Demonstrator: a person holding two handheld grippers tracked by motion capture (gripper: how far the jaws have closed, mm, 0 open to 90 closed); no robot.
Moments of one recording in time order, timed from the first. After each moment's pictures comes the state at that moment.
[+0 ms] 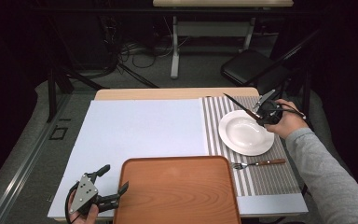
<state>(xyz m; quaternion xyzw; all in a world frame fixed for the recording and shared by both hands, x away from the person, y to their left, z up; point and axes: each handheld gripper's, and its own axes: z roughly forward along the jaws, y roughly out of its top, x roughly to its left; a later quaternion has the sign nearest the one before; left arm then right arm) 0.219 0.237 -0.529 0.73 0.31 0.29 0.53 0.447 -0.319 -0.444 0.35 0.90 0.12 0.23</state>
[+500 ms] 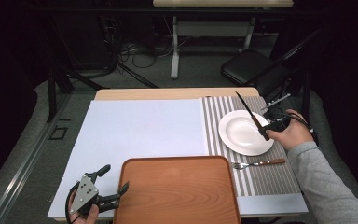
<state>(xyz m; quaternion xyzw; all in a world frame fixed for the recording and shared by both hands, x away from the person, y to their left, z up) 0.219 0.237 -0.529 0.73 0.31 0.29 0.53 0.409 -0.324 -0.439 0.50 0.83 0.18 0.16</state>
